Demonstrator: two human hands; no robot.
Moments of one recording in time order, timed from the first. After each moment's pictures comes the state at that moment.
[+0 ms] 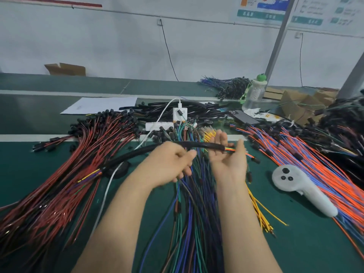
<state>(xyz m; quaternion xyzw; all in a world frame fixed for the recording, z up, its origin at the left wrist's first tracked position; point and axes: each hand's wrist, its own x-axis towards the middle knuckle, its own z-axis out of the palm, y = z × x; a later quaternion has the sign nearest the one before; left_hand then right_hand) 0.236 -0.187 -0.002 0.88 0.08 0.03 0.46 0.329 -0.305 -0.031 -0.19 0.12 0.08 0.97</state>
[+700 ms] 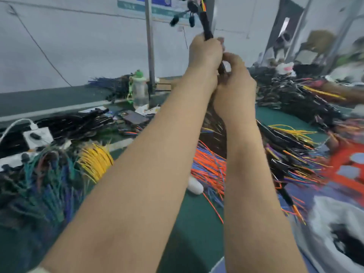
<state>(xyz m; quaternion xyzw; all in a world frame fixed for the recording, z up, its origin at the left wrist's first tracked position) 0.406 -0.512 0.161 0.59 -0.10 0.06 0.80 0.347 -0.556 0.105 -0.82 0.04 -0.43 0.38</state>
